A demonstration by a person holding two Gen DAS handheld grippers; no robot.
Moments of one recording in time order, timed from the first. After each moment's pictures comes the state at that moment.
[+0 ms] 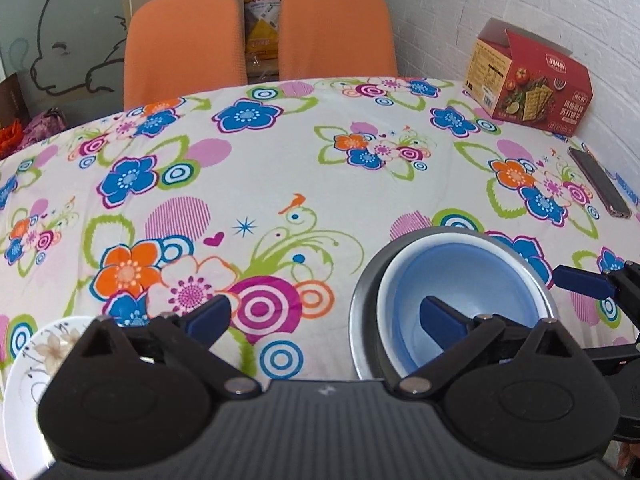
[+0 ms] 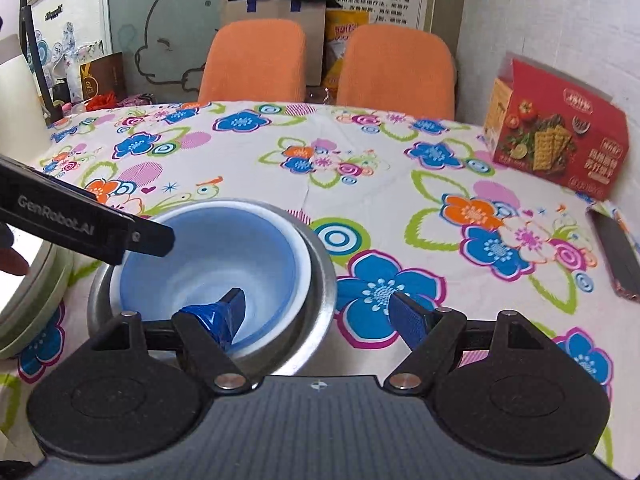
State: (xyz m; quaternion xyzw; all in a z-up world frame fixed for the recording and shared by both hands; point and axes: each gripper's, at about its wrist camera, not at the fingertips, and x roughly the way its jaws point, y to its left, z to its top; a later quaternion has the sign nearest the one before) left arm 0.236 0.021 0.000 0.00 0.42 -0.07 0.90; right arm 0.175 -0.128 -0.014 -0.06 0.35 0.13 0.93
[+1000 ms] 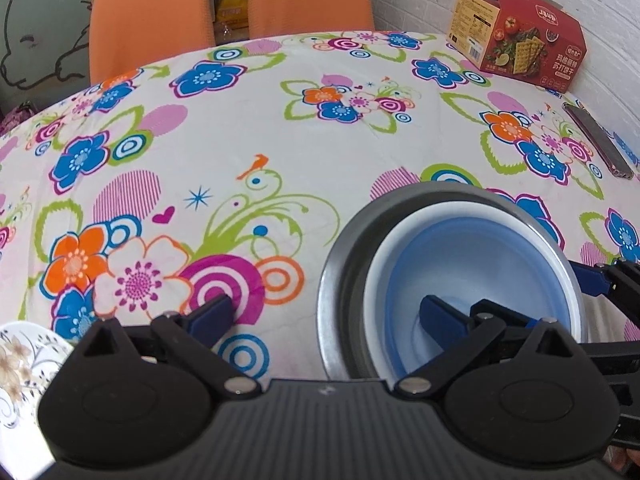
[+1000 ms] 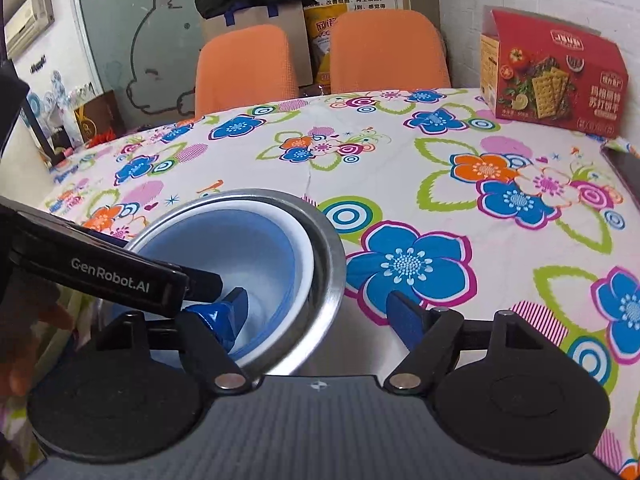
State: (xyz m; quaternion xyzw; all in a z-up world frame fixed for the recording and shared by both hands) left arm 0.254 0.003 -0.032 0.01 0.46 -0.10 0.88; right arm 0.173 -0.141 -0.033 0.03 0.35 0.14 0.93
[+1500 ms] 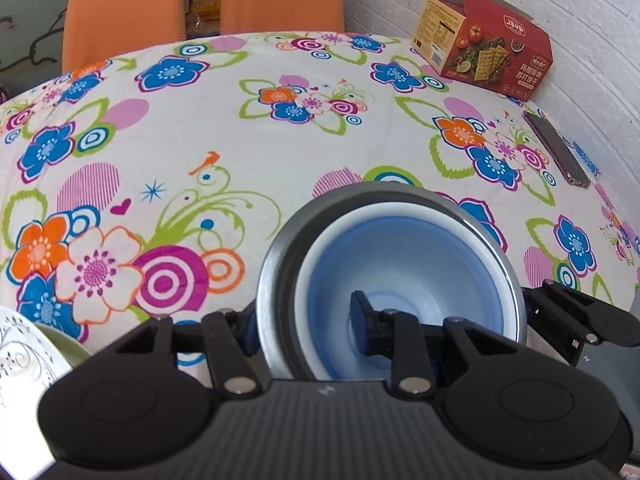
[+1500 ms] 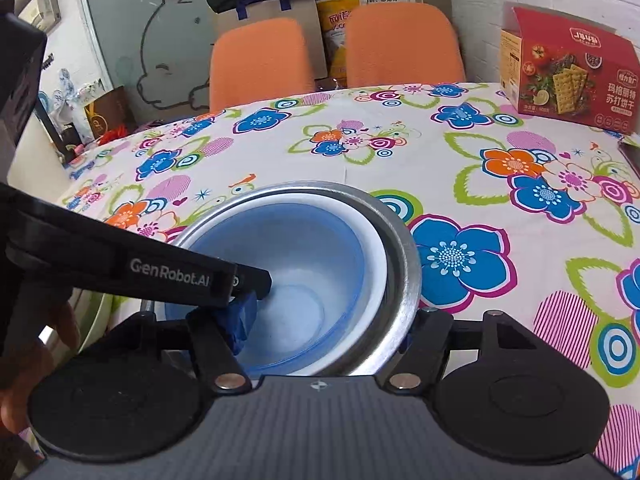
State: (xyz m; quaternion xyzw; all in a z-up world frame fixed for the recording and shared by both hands) left arm 0.245 -0.009 -0.019 -0.03 0.47 -0.15 0.87; right arm 0.169 -0.118 -0.026 0.03 0.36 0.15 0.92
